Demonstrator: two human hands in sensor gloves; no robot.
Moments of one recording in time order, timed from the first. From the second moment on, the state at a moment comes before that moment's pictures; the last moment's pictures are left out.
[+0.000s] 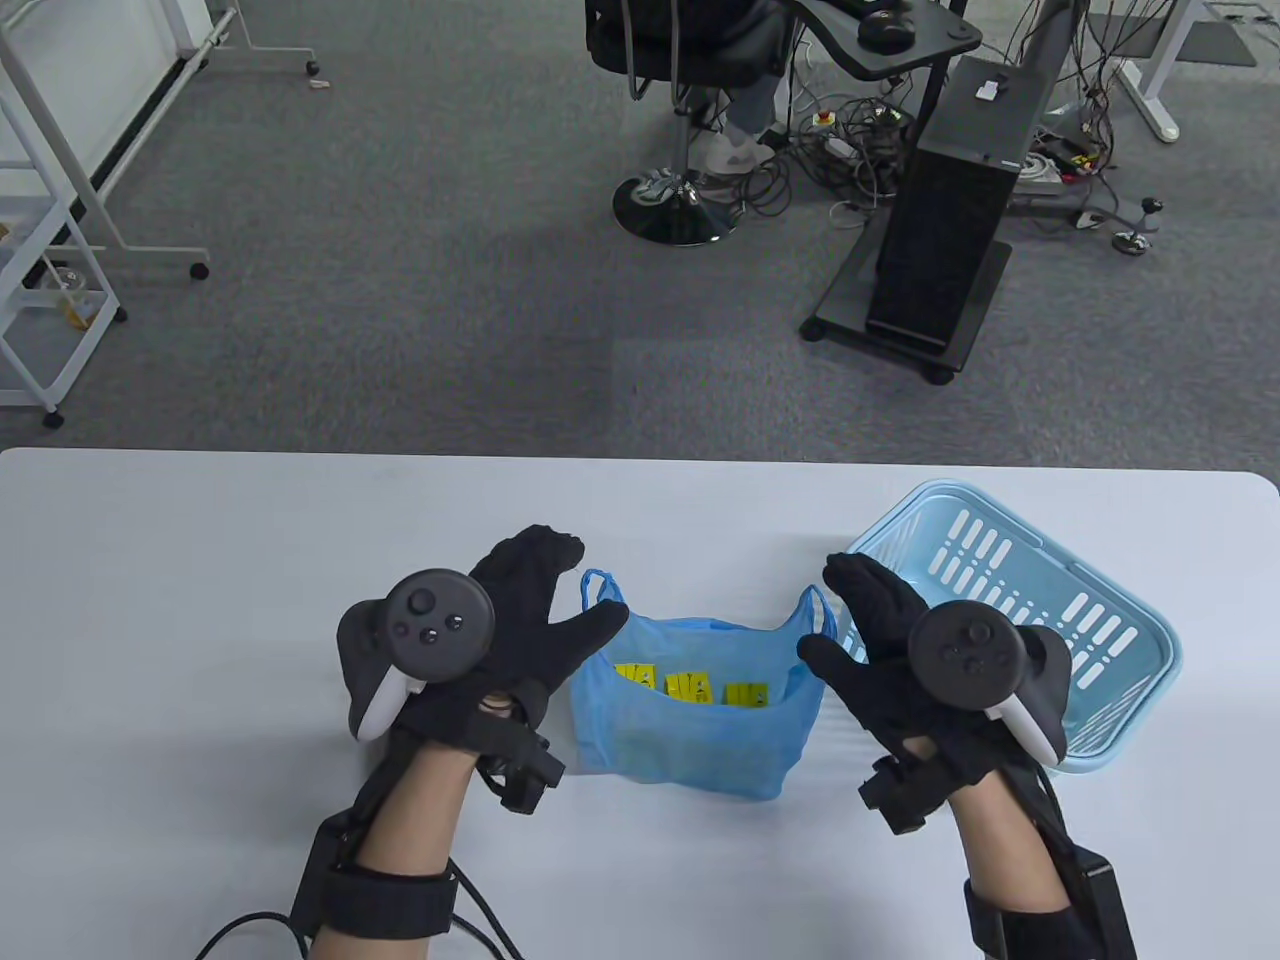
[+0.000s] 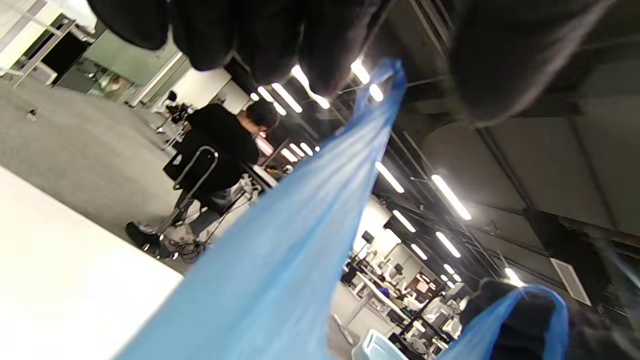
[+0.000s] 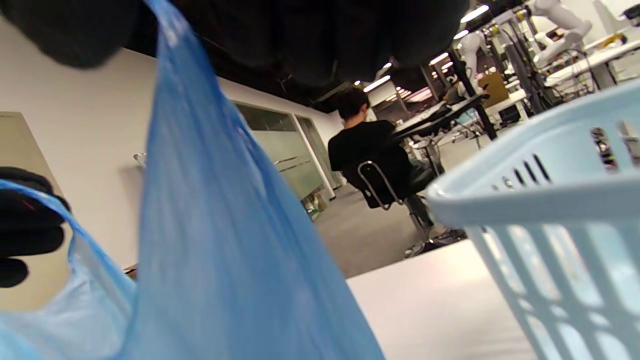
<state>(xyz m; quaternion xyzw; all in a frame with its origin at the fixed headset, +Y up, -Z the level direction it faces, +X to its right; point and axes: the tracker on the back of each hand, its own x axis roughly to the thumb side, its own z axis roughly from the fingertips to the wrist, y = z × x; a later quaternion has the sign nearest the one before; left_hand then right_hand) -0.151 -0.582 -0.324 0.05 -0.13 0.37 0.92 0.199 -0.589 -0.320 0.12 -0.07 0.95 0.27</state>
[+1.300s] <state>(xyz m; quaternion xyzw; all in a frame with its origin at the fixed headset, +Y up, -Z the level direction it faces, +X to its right) -0.069 -0.629 -0.383 -0.14 -0.29 0.47 0.82 0.137 -0.599 -0.315 0.28 -0.17 0.92 0.21</state>
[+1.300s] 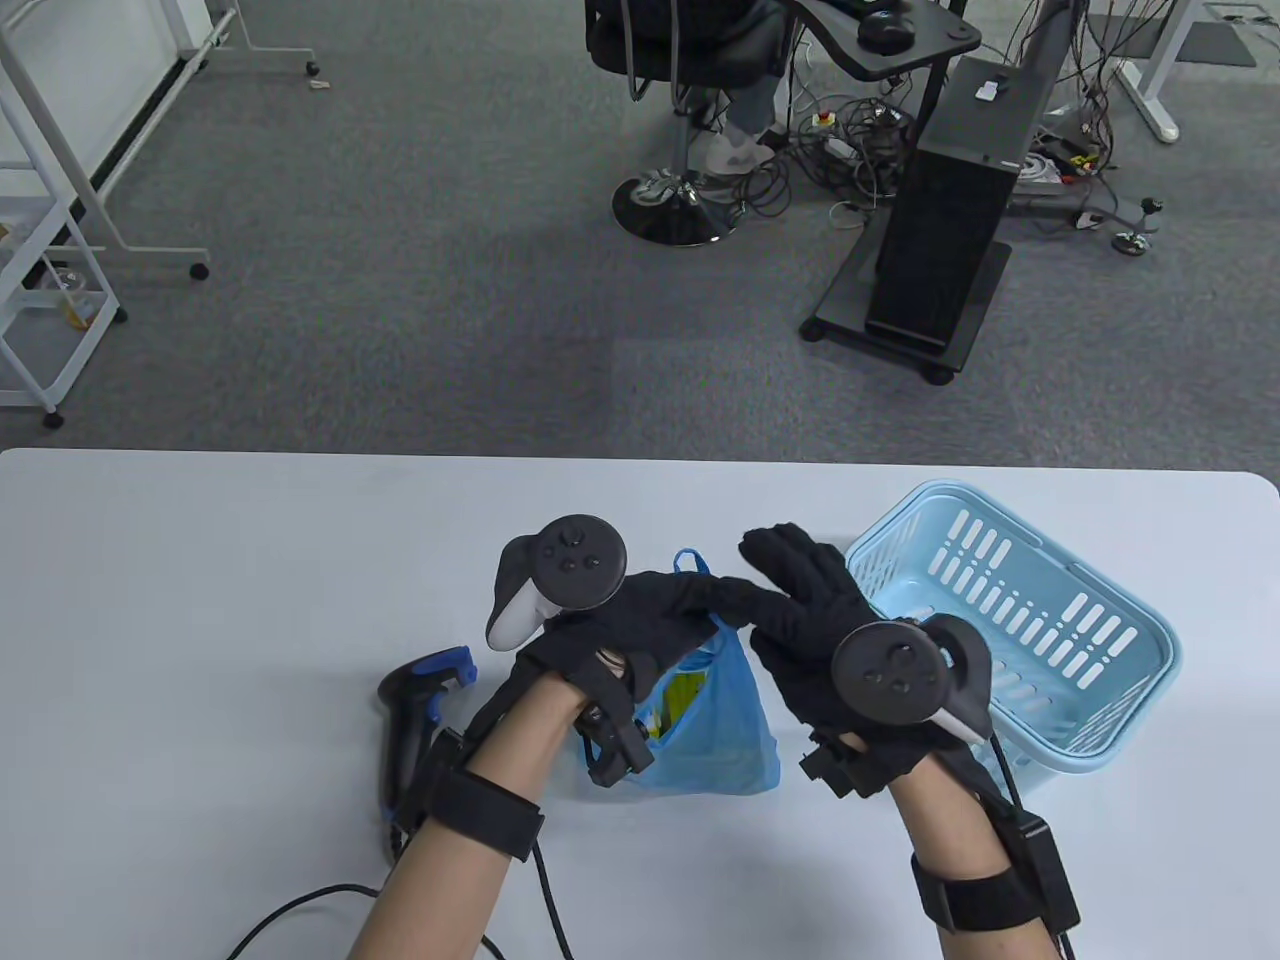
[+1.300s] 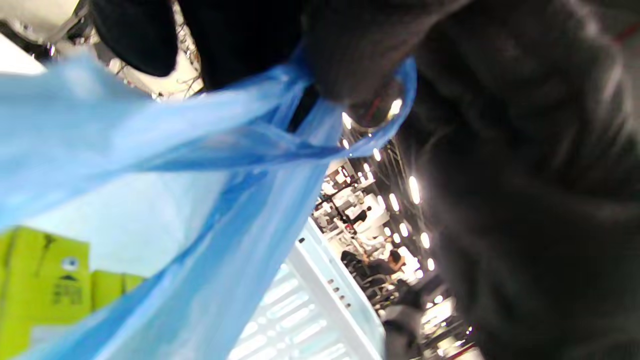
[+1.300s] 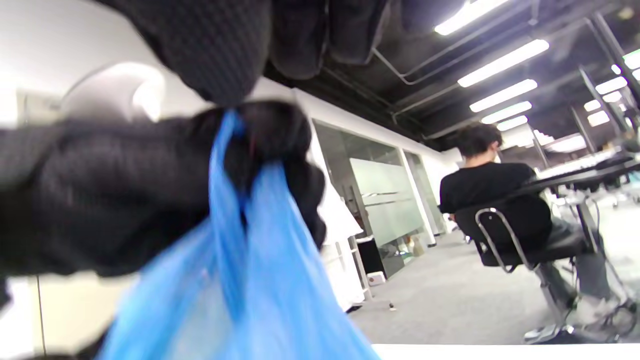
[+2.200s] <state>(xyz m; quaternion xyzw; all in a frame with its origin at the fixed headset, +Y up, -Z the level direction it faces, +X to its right) -0.078 -0.613 -0.362 -0.05 -0.19 0.35 0.92 0.119 -0.579 -0.363 0.17 -0.17 0.96 0.12</state>
